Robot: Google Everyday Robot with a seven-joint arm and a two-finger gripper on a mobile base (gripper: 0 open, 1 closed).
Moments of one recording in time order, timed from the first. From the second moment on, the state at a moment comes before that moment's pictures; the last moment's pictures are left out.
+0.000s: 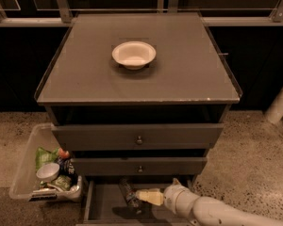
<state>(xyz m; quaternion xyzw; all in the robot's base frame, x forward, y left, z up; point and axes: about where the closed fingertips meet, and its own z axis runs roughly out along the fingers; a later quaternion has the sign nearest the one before) 0.468 -0.083 0.437 -0.10 0.88 0.25 0.39</state>
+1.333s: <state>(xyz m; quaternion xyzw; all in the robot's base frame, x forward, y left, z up) 0.461 -0.033 0.371 -0.10 0.89 0.30 0.34</state>
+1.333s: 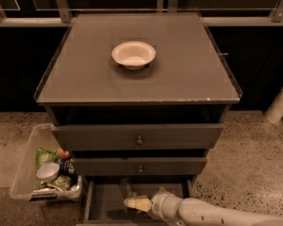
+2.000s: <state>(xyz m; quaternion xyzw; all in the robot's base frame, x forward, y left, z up) 0.467 0.016 0.316 -0.11 0.88 0.31 0.34</state>
